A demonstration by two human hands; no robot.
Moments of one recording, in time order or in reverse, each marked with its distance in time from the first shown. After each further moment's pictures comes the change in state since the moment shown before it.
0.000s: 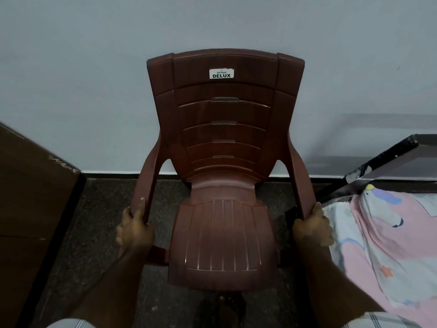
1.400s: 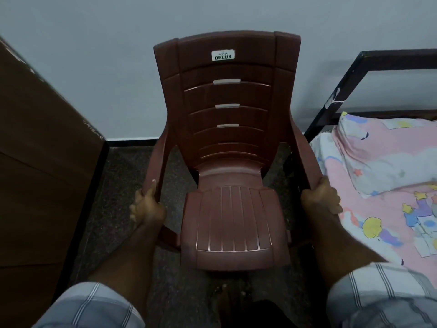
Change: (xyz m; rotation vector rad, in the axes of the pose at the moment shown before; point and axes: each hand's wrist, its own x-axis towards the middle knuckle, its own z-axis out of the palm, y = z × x) left_hand -0.205 -0.179 -0.054 -0.058 -0.012 -0.003; right_hand -0.213 0.163 -0.064 0.026 0.030 0.049
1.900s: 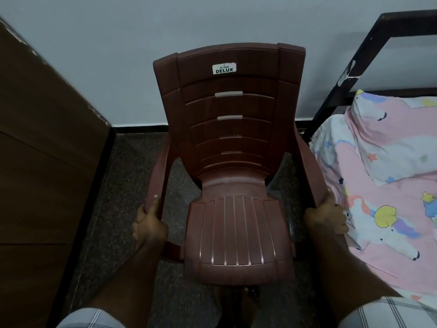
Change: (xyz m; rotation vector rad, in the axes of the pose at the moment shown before) left_hand -0.063 -0.064 0.060 0.086 -0.030 -0.051; right_hand -0.018 0.088 0.046 -0.080 -0.104 0.031
